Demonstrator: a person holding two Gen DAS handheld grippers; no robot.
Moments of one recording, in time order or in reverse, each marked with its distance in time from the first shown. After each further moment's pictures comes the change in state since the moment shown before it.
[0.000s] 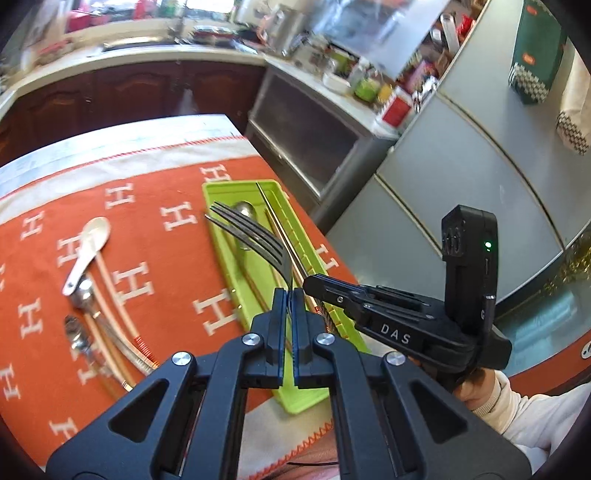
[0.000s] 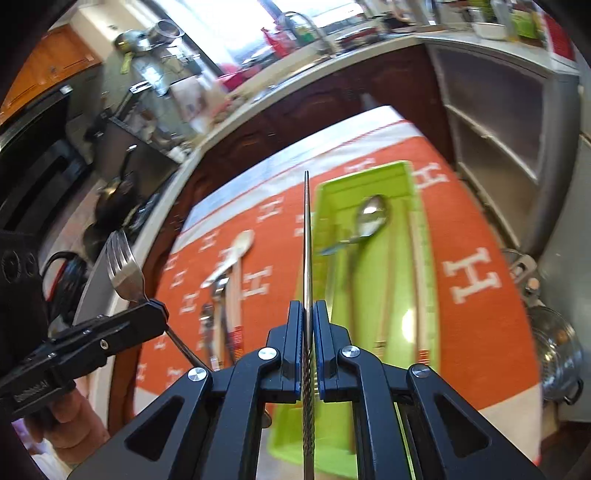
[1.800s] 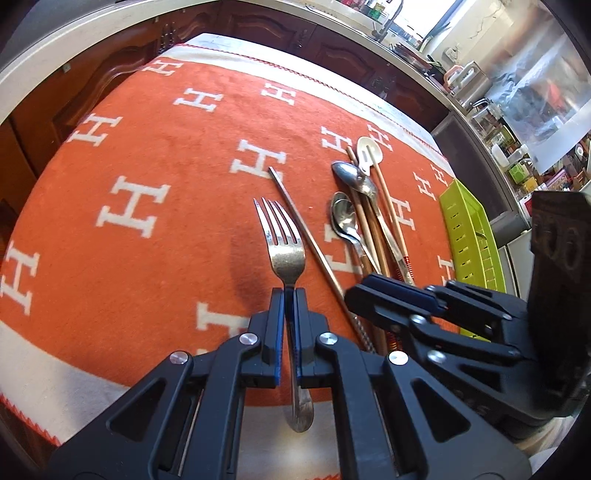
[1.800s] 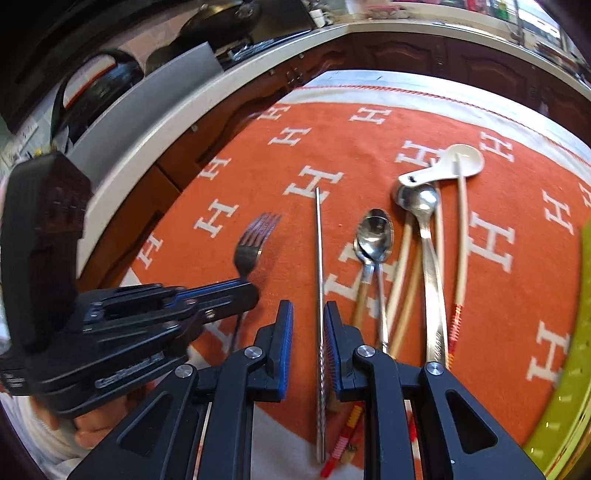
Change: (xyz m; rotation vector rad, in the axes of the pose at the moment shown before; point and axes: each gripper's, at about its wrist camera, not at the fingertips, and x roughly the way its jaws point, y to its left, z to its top) left arm -0.049 0.229 -0.163 -0.547 -0.098 0.321; right arm 0.199 0.236 -0.090 -0.598 0.362 0.108
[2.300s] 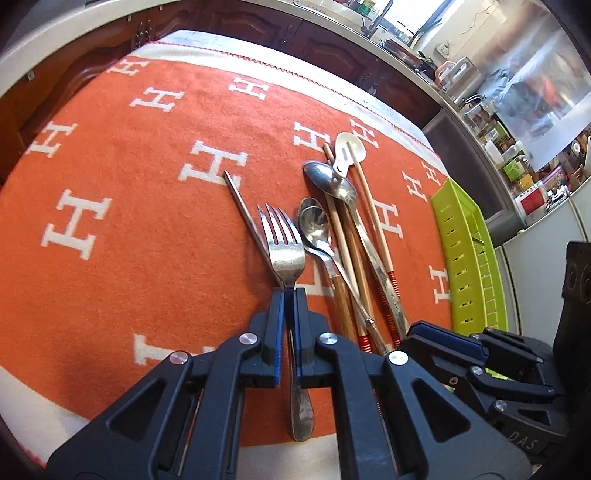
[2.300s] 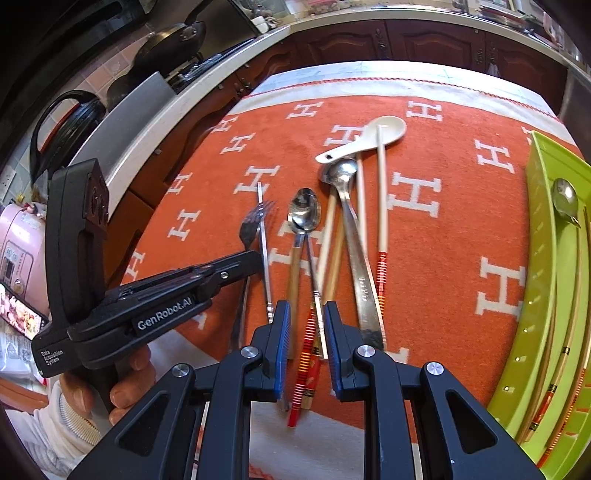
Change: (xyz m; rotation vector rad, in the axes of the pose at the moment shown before) left arm 0.037 -0.037 0.014 0.025 0.004 -0.020; right arm -0.043 -0.045 -0.031 0.184 -0.006 -0.032
